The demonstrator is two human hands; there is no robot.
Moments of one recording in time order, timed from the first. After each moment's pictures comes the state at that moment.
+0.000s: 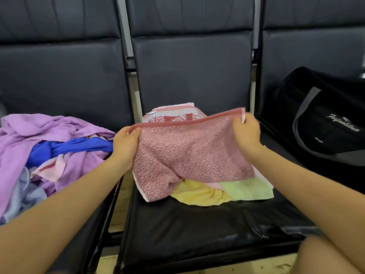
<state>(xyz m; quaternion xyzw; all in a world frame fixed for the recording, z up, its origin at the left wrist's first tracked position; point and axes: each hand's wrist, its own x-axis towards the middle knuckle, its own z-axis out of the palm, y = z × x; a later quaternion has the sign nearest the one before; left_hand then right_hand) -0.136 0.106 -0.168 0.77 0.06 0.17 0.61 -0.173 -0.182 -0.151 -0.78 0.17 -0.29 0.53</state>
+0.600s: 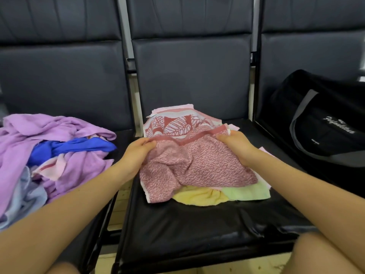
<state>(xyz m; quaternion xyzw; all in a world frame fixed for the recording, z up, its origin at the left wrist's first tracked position) -0.162 0.092 -0.180 0.73 0.00 -0.03 0.69 -0.189 -0.178 -0.158 -0.77 0.10 -0.05 0.63</state>
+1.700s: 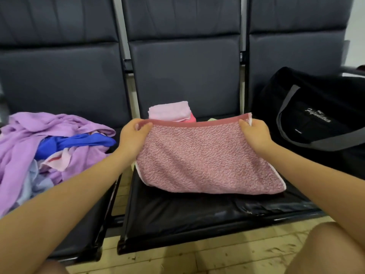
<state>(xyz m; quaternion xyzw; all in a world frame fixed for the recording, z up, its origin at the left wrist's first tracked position) -0.185 0.085 -0.146 0.81 -0.05 0.17 0.56 -0.227 -0.228 -0.154 -0.82 0.13 -0.22 0.52</state>
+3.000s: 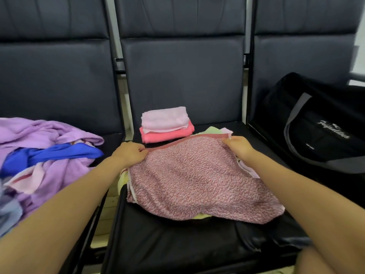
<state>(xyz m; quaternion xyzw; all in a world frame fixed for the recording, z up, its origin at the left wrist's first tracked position) -0.079 0.105 -0.198 0.99 -0.11 -0.01 0.11 -0.143 -0.230 -0.191 -0.79 0.18 -0.05 0.59</state>
